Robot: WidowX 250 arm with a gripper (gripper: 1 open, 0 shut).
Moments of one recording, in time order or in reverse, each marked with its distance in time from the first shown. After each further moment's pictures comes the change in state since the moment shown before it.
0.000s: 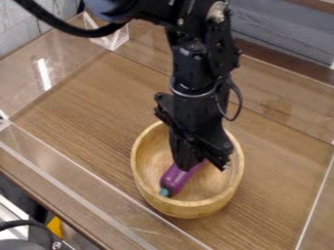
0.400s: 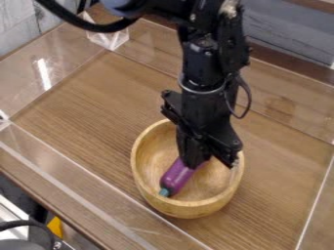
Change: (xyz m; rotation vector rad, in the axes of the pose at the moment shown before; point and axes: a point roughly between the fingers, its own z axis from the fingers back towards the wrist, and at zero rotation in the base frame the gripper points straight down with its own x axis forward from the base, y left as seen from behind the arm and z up) arm 0.006 -0.005 0.003 0.001 0.007 -0.005
